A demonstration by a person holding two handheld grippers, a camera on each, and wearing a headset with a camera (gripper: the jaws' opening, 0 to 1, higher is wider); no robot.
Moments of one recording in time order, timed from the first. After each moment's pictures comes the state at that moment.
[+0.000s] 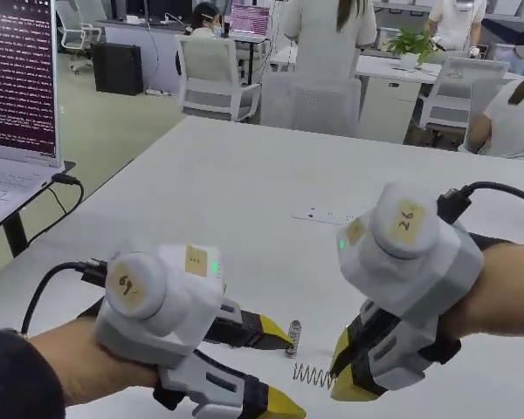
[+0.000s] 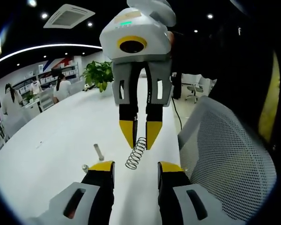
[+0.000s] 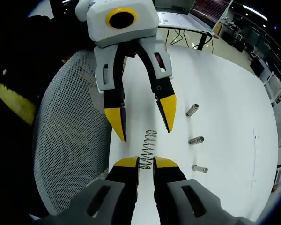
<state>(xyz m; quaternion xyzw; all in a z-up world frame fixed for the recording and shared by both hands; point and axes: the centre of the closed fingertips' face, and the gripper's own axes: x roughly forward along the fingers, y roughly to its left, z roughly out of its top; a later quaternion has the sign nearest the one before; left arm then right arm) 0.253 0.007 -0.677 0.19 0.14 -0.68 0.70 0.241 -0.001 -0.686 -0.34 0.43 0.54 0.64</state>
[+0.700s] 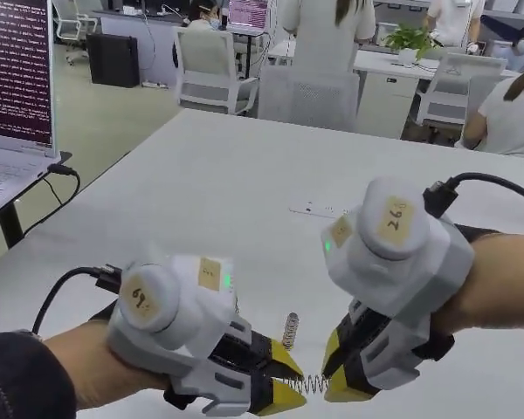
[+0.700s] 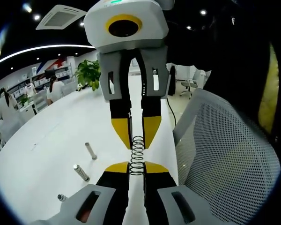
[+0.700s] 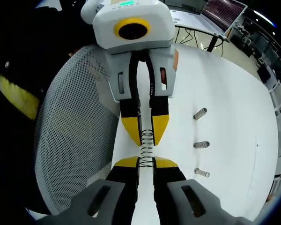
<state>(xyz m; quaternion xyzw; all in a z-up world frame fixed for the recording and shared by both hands) 0.241 0.004 -0.690 0.20 0.14 -0.70 0.67 0.232 0.004 -0.690 -0.37 0.43 0.56 0.61</state>
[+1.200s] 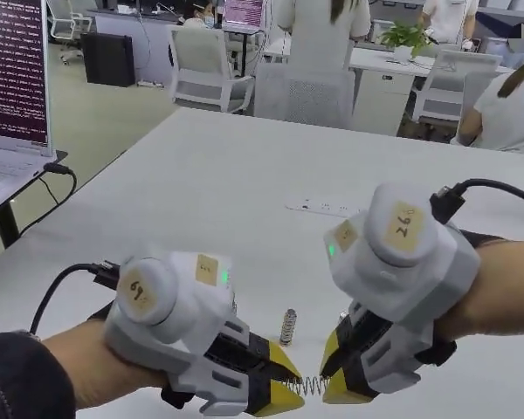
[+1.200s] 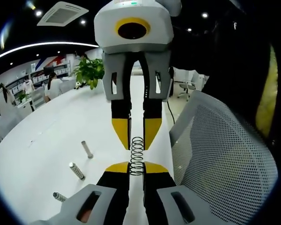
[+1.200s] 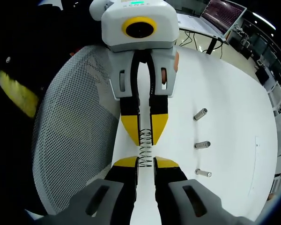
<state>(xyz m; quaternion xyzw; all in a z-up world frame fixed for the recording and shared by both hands) 0.238 0.004 -0.690 0.19 0.16 -0.70 0.67 0.231 0.002 -0.694 -0.36 0.41 0.55 0.63</state>
